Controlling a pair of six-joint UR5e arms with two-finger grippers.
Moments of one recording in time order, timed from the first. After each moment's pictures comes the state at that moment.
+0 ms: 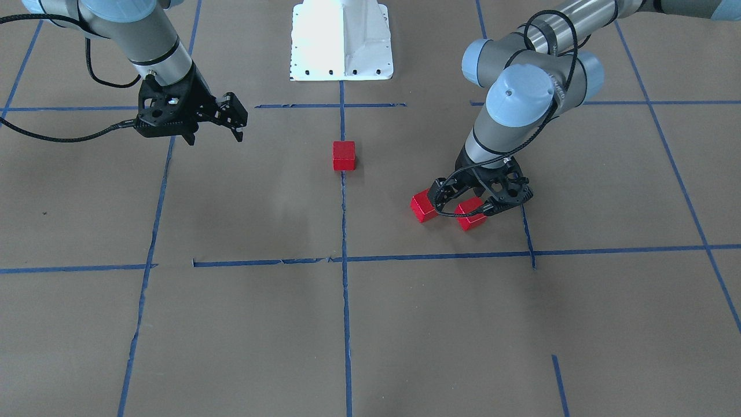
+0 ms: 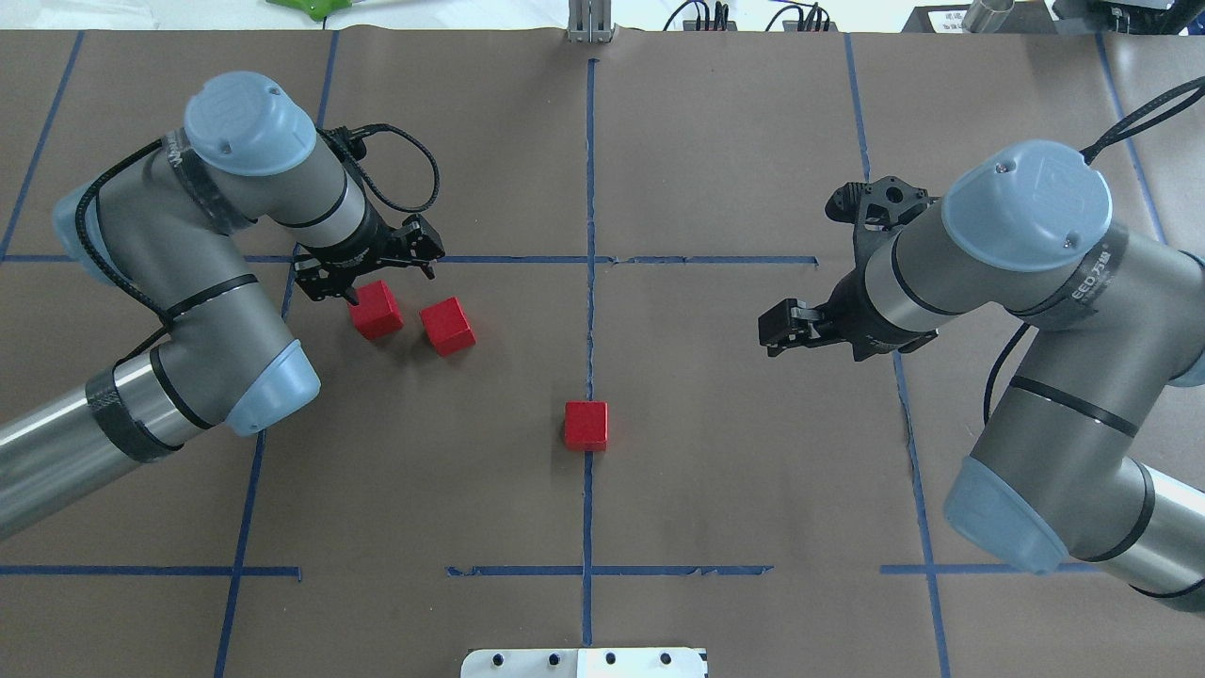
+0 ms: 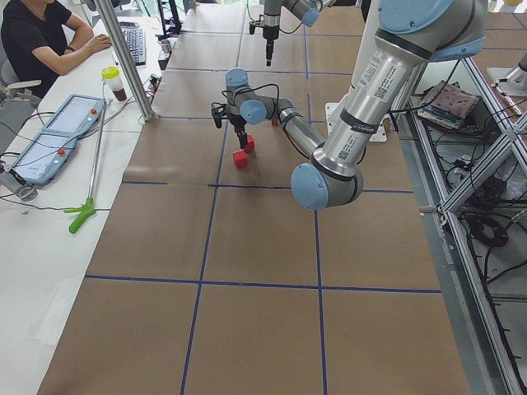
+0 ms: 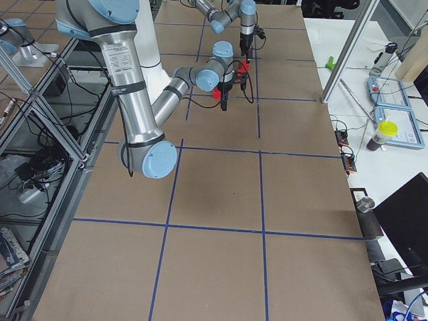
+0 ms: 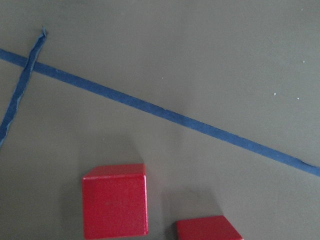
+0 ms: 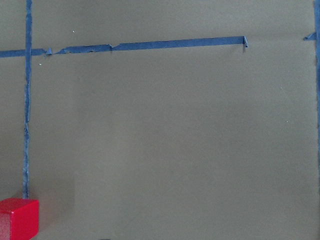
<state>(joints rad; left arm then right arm) -0.71 -2.14 -1.61 -1.69 -2.04 -1.44 0.67 -1.25 2.05 -1.57 2.01 1.15</state>
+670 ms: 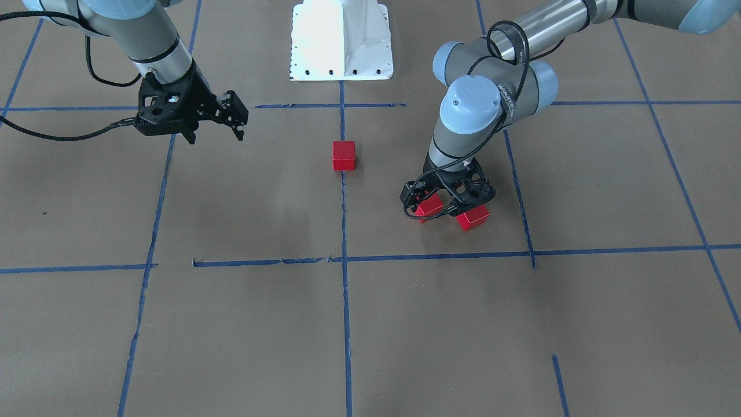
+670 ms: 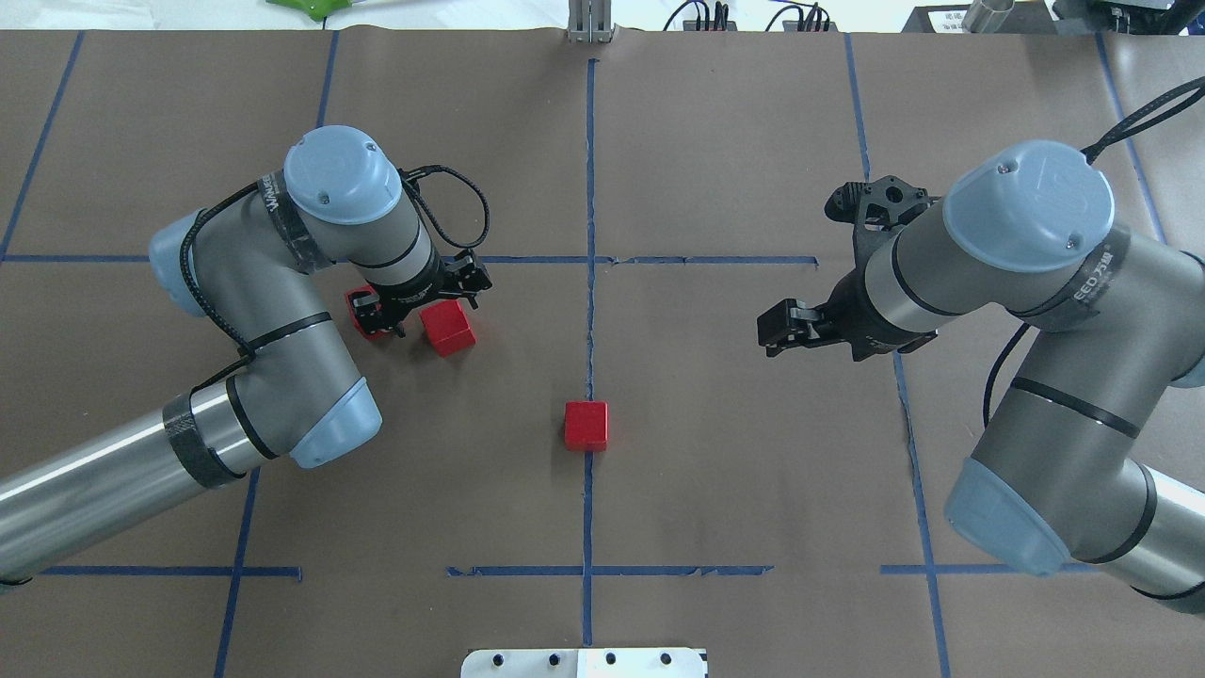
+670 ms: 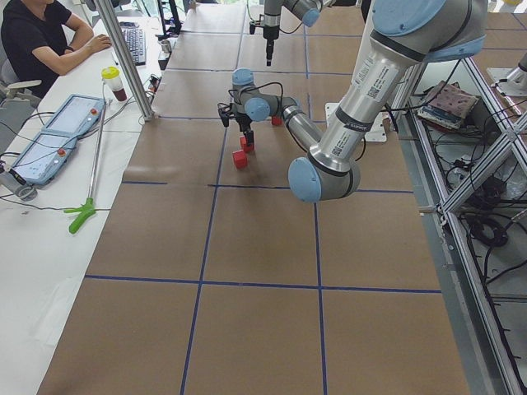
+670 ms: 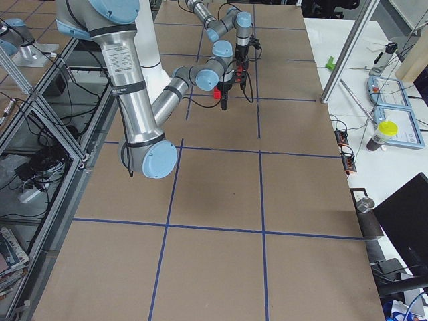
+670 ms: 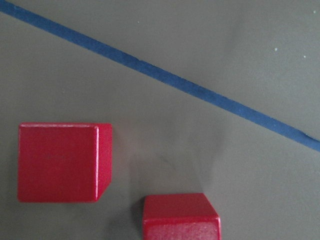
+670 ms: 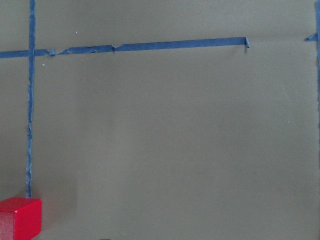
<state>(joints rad) -0.65 -2.21 -1.53 -1.69 -1.99 -1.51 0.67 -1.25 2.06 -1.57 2.01 1.15</state>
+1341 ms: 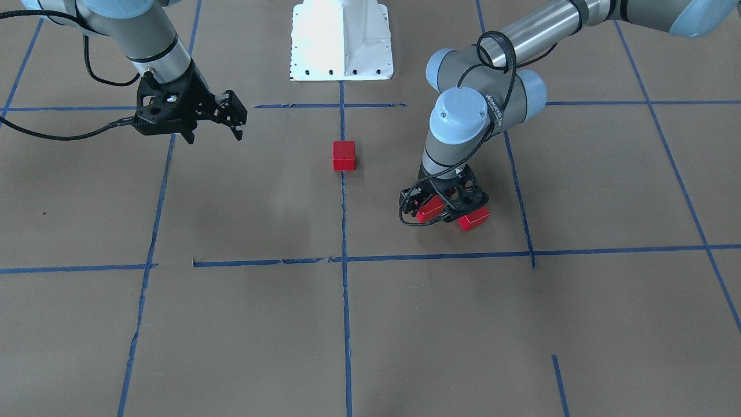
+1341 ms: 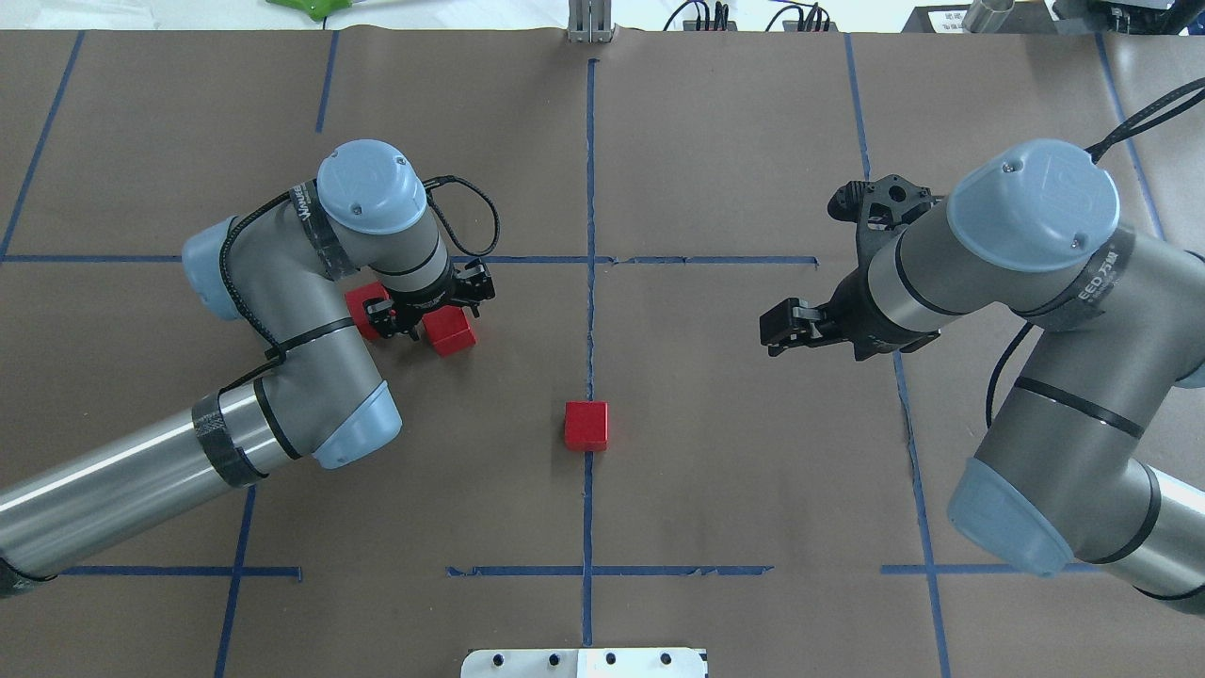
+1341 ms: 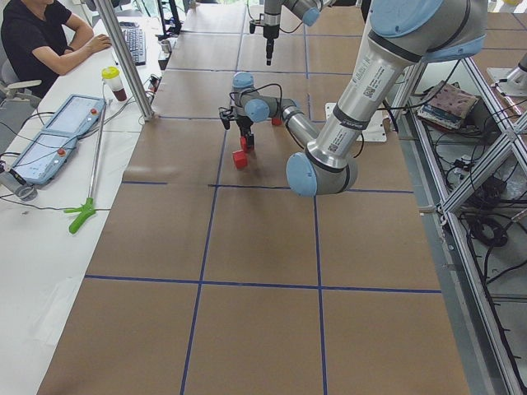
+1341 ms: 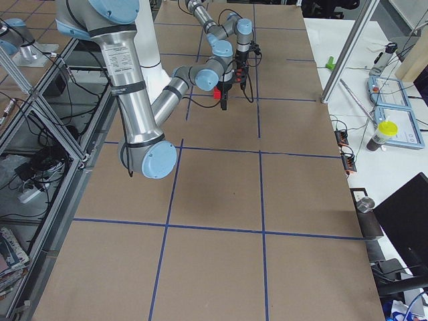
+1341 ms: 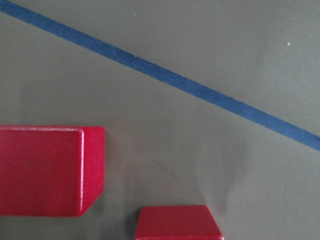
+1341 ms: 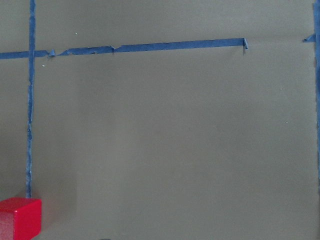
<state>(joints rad) -0.64 -2.22 -1.49 -1.69 -1.97 -1.51 0.67 -1.25 2.06 -1.57 2.01 1.15</state>
